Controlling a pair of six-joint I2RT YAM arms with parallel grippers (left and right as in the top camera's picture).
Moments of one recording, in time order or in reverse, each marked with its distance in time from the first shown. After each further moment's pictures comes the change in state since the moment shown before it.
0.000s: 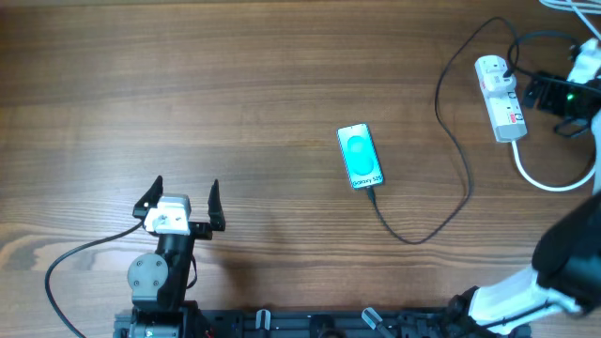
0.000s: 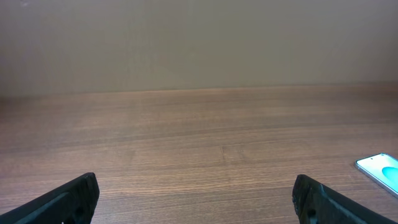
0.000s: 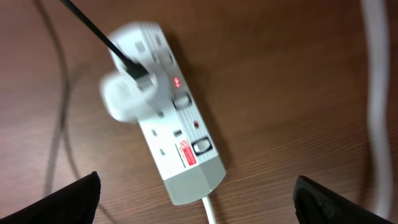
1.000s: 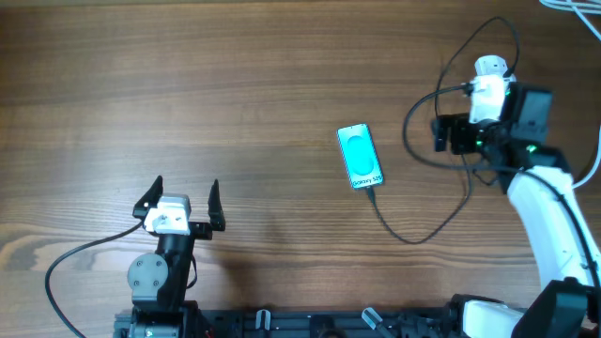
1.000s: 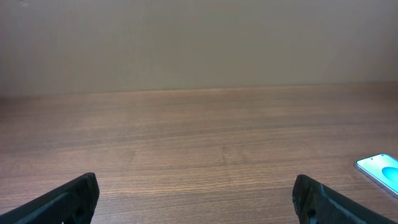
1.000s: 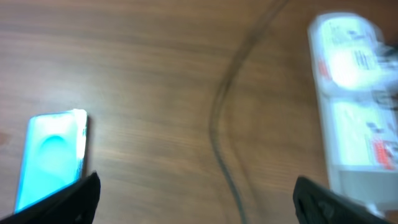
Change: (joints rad) left arm 0.000 0.000 0.000 0.000 0.000 0.000; right arm 0.366 -0.366 -0.608 0.381 -0.093 -0.078
